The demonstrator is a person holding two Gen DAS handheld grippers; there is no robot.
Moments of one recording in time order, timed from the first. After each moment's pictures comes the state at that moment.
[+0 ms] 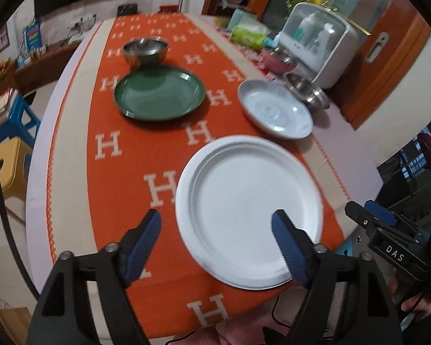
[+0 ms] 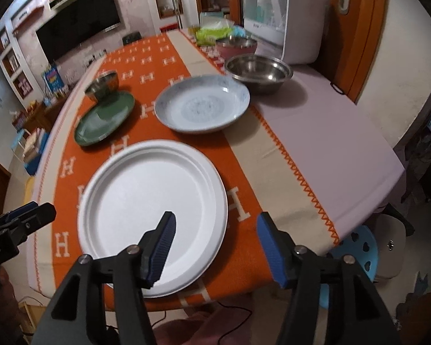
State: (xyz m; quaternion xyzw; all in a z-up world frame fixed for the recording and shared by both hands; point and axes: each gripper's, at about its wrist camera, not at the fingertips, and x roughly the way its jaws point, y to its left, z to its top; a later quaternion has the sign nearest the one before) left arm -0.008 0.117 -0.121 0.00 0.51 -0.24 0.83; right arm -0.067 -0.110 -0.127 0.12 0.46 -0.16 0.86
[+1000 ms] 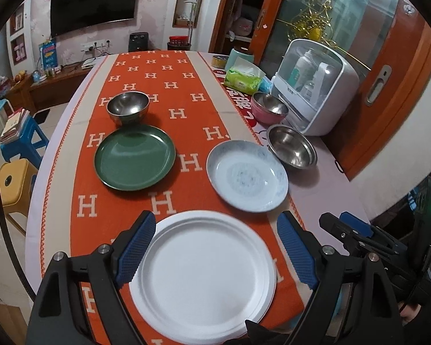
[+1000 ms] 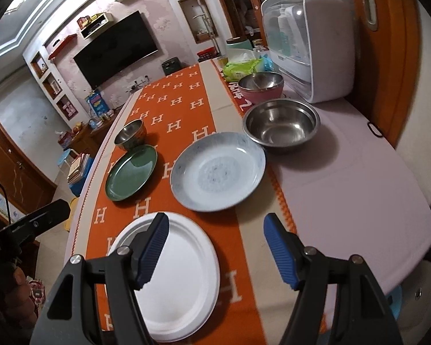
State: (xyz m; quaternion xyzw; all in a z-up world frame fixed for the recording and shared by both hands) left arm 0.020 0.023 -0.050 -0.02 0.45 -0.19 0.87; right arm -0.004 -0.208 -0.094 0.17 0.41 -0.03 0.90
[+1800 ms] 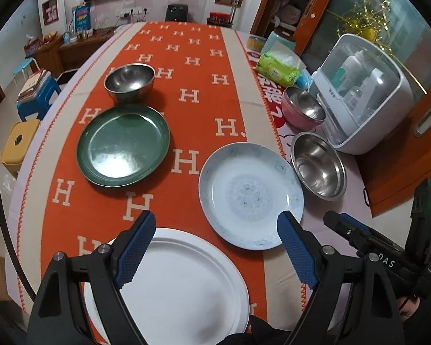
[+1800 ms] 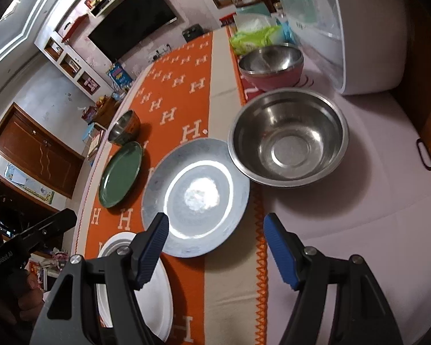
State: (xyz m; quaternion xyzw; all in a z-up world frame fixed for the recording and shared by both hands) left arm 0.097 -0.044 -0.090 -0.07 0.52 -0.09 0.85; right arm 0.106 -0.298 -0.140 0.20 0.49 0.08 0.85
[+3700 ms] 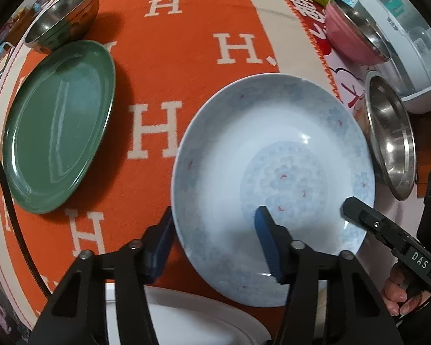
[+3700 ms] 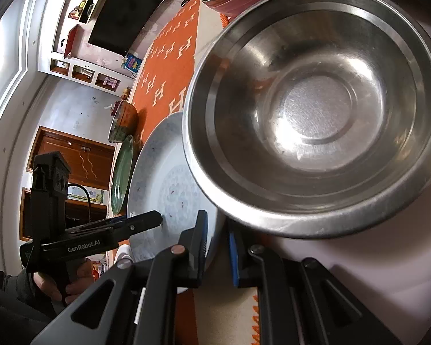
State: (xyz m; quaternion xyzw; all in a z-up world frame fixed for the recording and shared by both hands) left arm 0.209 -0.100 -0.227 -0.01 0.67 -0.09 0.74; right arm 0.172 -0.329 -0.246 0.33 0.53 0.18 0.76
